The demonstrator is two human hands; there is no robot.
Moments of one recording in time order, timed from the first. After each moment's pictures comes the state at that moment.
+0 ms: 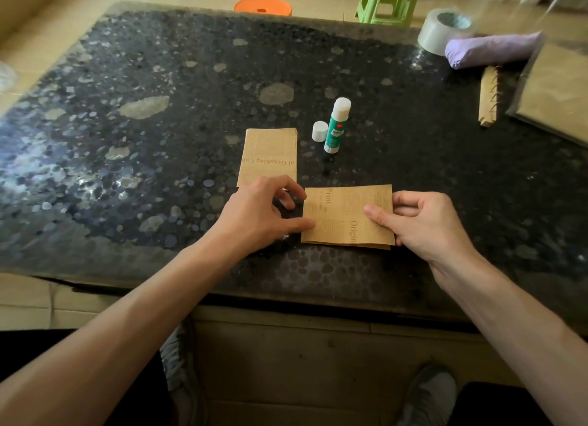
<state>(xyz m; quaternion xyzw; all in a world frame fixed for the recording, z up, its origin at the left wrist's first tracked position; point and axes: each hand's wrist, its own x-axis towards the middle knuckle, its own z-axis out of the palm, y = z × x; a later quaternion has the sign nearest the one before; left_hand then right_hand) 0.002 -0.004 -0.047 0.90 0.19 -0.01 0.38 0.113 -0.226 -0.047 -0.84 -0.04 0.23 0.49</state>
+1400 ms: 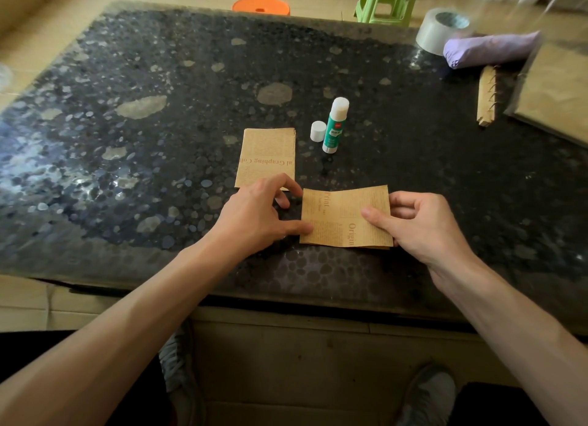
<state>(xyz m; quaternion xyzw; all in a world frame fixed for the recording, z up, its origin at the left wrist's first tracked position) 0.006 -0.003 -0.055 0.92 0.19 -0.02 0.34 0.110 -0.226 -0.047 -0.84 -0.05 0.23 0.48</state>
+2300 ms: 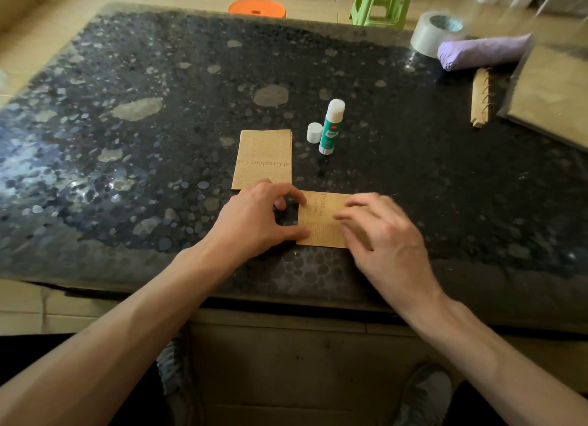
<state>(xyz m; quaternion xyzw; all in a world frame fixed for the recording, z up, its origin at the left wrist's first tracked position) 0.005 -0.002 -0.060 0.94 0.15 -0.01 0.29 0.077 -0.220 -0.073 -0.88 -0.41 -0.07 0.23</state>
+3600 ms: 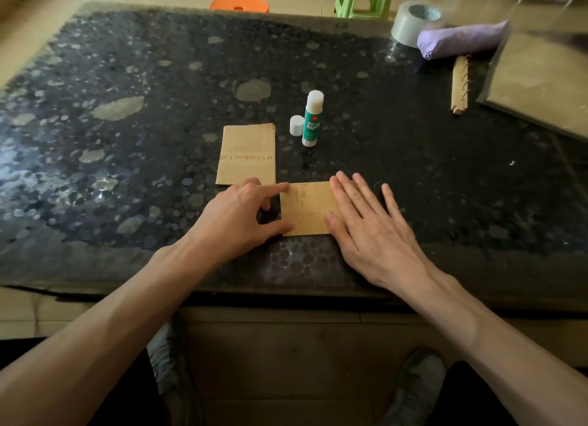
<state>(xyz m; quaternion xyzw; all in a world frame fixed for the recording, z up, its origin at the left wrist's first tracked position) 0.002 -0.003 -0.064 0.97 0.10 -0.02 0.21 0.094 -0.230 -0.087 -0.92 -0.39 0.08 0.07</state>
